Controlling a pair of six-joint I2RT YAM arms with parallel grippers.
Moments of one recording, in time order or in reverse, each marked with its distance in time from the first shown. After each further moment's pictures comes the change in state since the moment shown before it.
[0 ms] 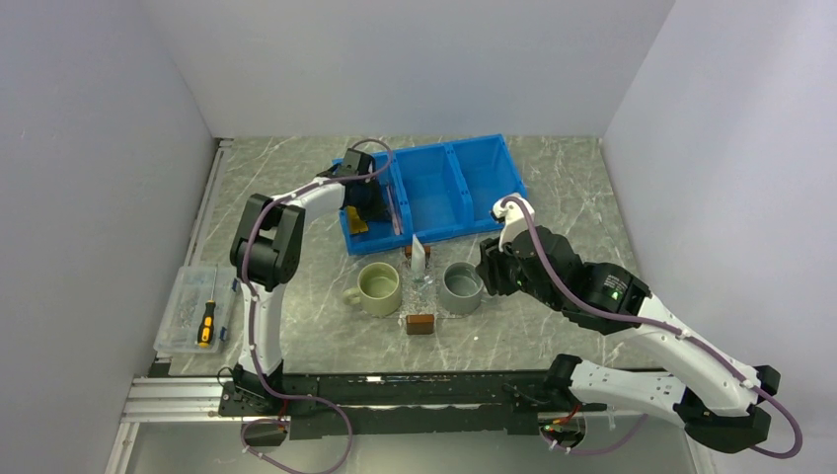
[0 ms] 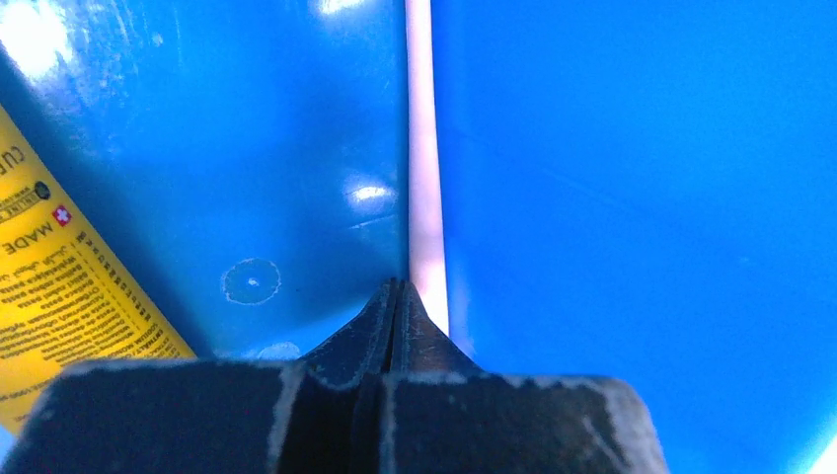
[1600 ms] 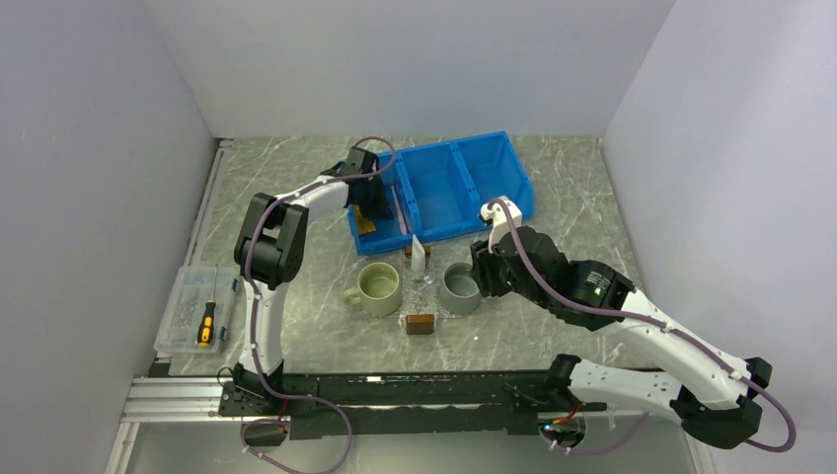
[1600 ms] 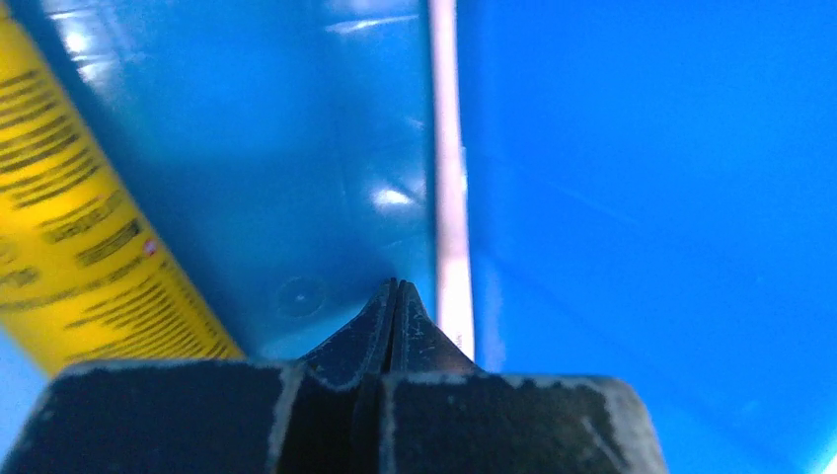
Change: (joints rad) left arm -0.006 0.032 0.029 0.031 0.008 -0.016; right arm 0.000 0.040 -0.038 0.031 -0.017 0.000
